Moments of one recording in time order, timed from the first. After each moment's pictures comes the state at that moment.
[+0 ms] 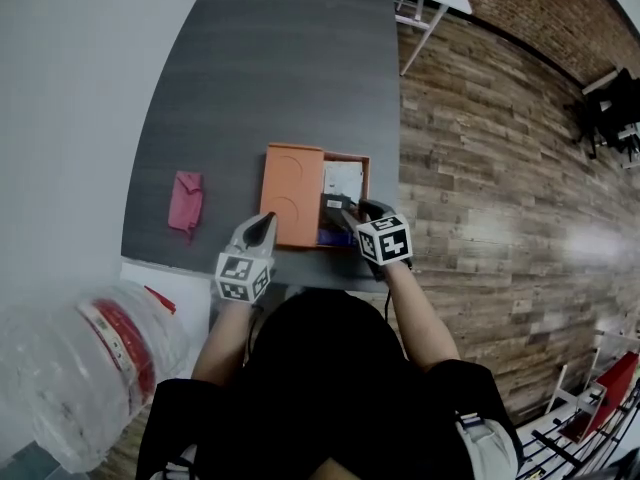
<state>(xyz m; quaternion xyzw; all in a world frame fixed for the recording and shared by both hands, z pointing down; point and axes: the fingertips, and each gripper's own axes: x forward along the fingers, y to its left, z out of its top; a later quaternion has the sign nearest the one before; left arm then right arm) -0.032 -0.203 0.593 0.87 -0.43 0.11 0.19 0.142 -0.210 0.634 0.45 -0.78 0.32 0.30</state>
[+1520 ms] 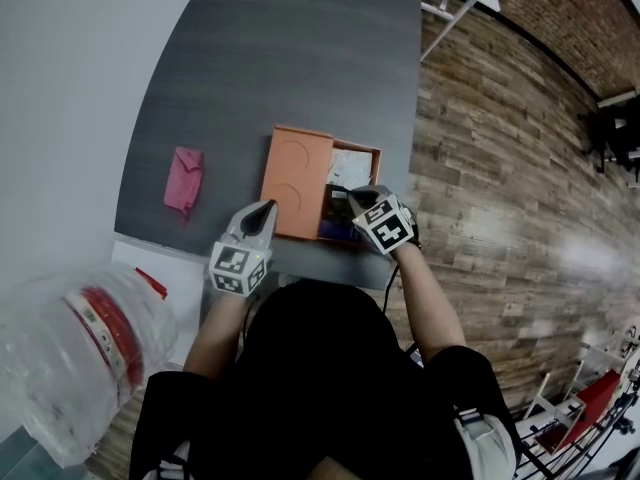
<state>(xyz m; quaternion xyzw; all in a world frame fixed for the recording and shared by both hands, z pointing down) -0.032 -0.200 0.592 0.87 -0.44 0.11 0.20 0.127 -0.218 0.654 0.31 -0.82 0.20 0.44</state>
